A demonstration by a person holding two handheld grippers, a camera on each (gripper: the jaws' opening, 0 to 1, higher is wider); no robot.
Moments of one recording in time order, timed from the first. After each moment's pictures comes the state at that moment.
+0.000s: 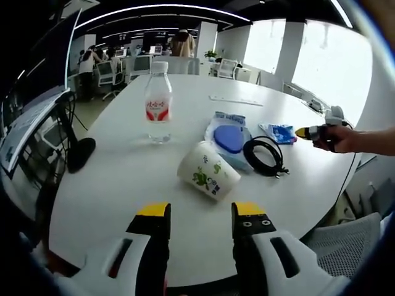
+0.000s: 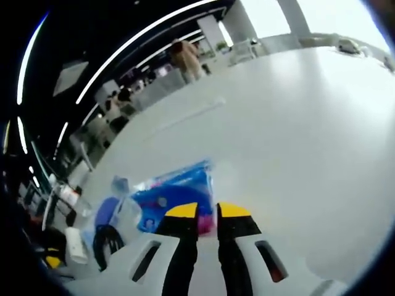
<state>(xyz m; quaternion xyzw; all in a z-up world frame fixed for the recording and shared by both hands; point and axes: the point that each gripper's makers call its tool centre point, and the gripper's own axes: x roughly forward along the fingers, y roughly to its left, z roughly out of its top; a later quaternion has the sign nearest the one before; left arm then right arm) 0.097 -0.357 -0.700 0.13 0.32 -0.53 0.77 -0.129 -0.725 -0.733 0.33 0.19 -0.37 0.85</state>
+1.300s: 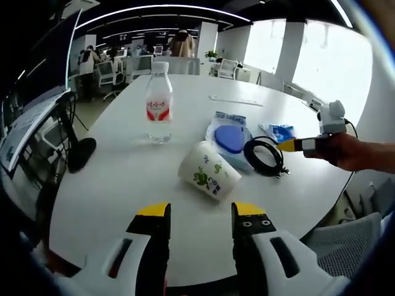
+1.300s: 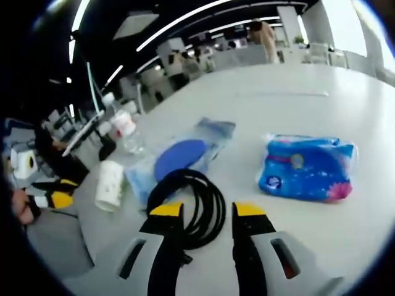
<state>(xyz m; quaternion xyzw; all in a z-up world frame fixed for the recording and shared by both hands) 0.098 -0.356 -0.700 0.13 0.32 -0.53 0.78 -0.023 -0.584 -0.742 0.22 0.28 -0.16 0.92</state>
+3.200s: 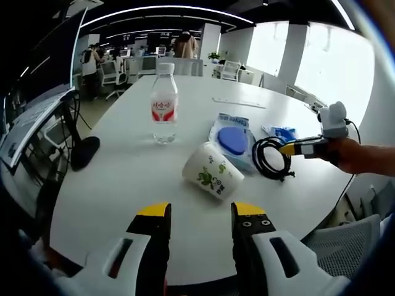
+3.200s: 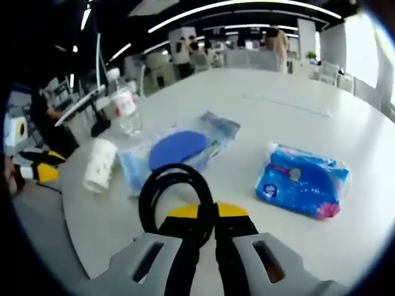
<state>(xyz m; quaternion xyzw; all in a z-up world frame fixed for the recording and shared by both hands) 0.101 -0.352 -0.699 0.12 0.32 -0.52 0.78 -0.032 -0.591 -0.744 0.12 0.33 -0.16 0.92</state>
